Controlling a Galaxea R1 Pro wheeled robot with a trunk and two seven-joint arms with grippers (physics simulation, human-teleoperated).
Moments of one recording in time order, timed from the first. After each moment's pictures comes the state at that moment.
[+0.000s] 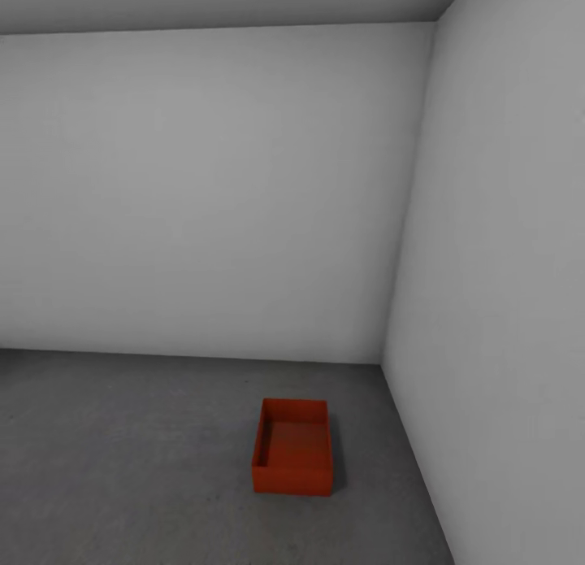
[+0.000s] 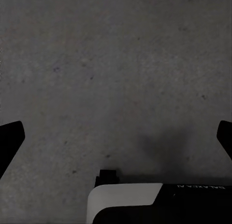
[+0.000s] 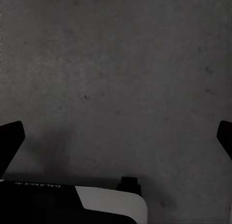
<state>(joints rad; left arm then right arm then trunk) -0.39 0.05 0.02 0.07 0.05 -0.18 -0.07 -0.37 -0.07 0.08 -0.02 -0.08 -0.13 0.16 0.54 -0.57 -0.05</state>
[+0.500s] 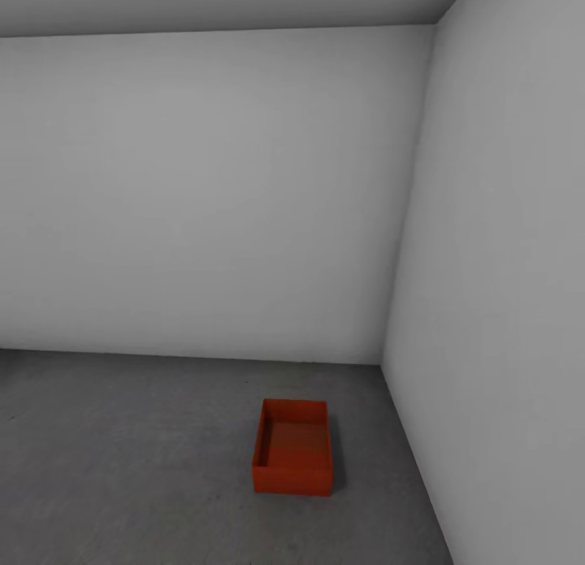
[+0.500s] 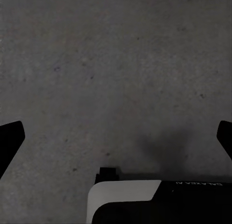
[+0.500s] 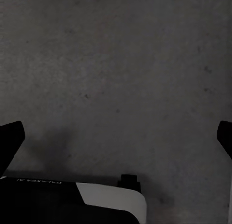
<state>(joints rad) -0.39 0.05 0.02 0.07 0.05 -0.18 -0.07 -0.37 -0.07 0.08 -0.02 -0.08 -0.13 0.16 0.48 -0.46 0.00</state>
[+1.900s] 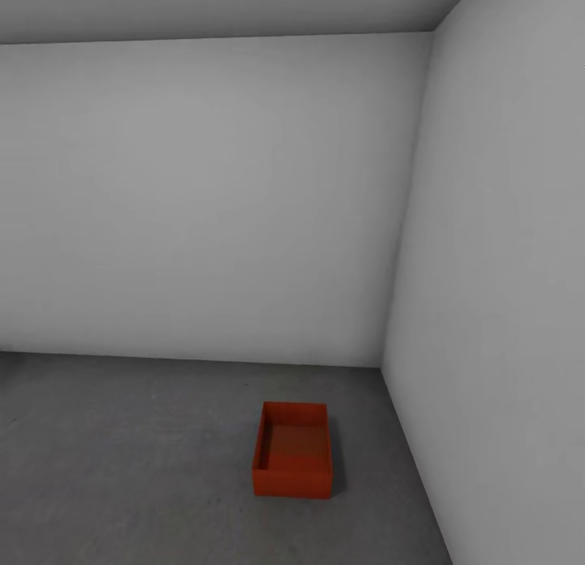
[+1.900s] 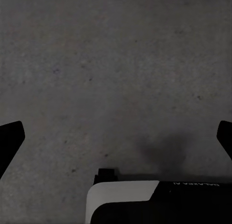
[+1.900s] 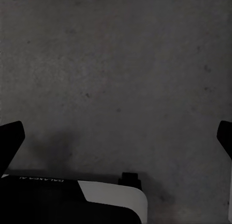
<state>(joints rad) -0.39 0.05 0.02 0.07 0.05 -0.18 -0.07 -0.37 -0.07 0.08 -0.02 -0.08 -0.12 0.16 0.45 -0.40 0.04</state>
